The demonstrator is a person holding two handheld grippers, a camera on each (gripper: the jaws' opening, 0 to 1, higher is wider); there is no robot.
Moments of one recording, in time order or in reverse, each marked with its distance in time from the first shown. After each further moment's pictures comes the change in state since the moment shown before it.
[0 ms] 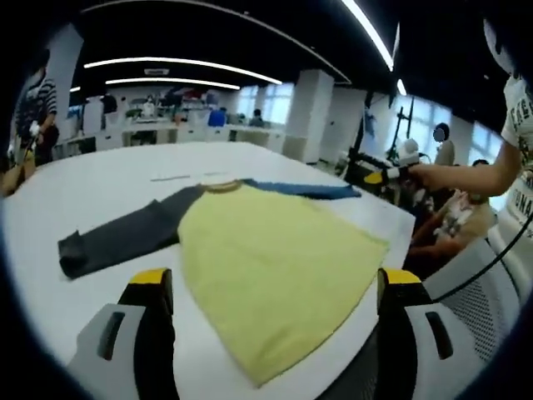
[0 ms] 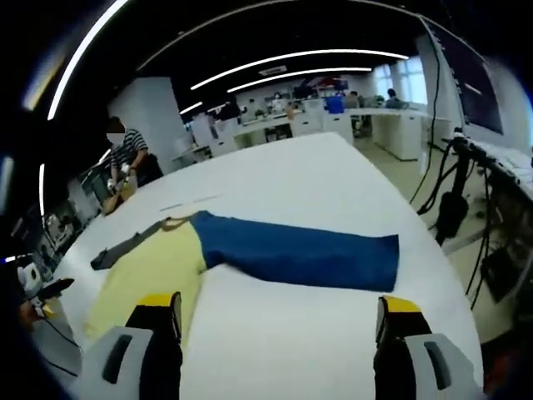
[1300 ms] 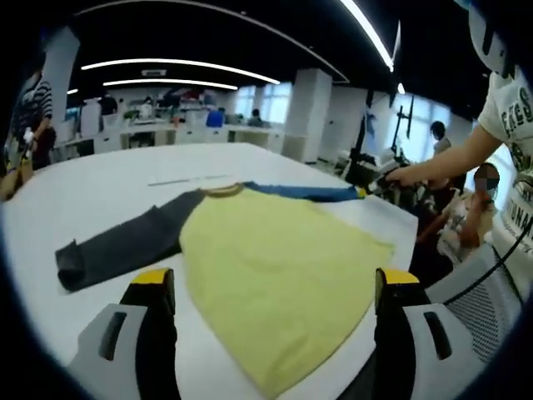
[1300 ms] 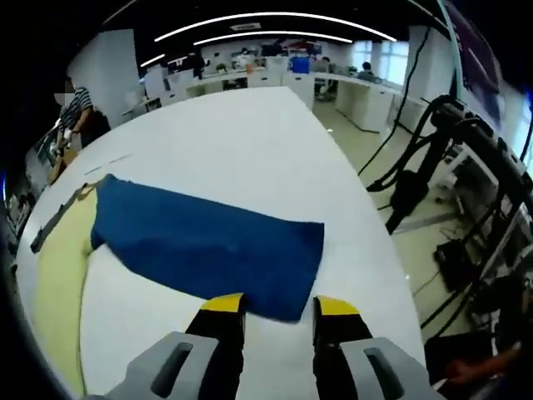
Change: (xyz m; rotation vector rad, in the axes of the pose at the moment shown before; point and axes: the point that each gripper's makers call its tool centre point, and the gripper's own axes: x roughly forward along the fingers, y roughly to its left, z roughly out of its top) left arm 0.012 0.010 0.008 -0.009 0.021 -0.004; right arm 0.063 -0.129 -0.015 -0.055 0.243 -0.269
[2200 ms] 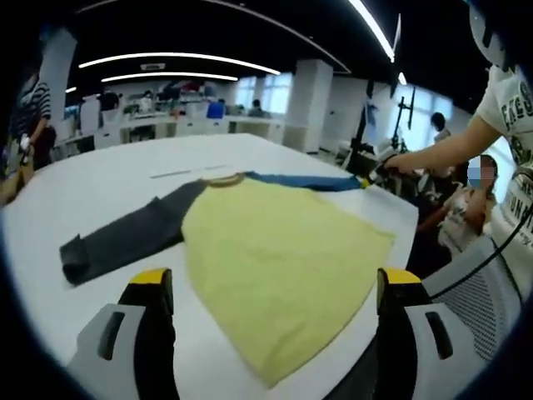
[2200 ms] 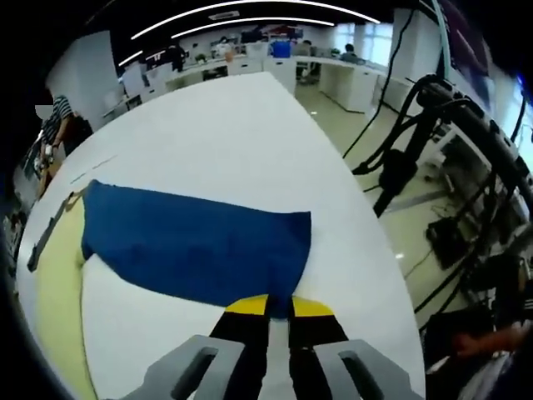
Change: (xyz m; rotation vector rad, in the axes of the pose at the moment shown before) left arm -0.007 0.000 -0.009 0.011 0.045 0.015; right arm -0.010 -0.002 -0.009 0.069 0.080 -0.048
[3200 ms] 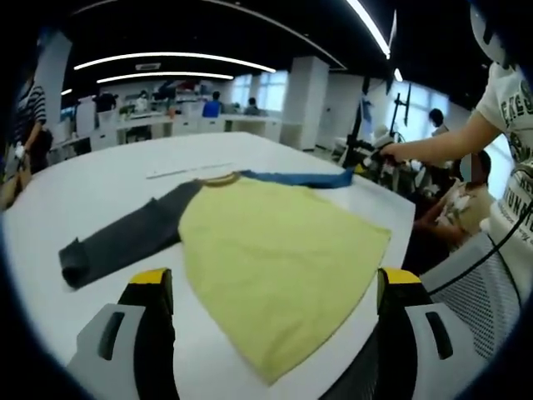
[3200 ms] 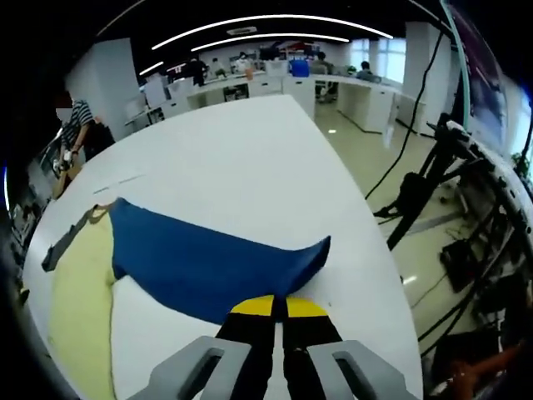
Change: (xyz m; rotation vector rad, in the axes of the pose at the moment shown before) left arm -0.001 -0.004 -0.001 0.025 0.021 -0.021; right arm -0.017 0.031 0.045 -0.047 -0.110 0.097
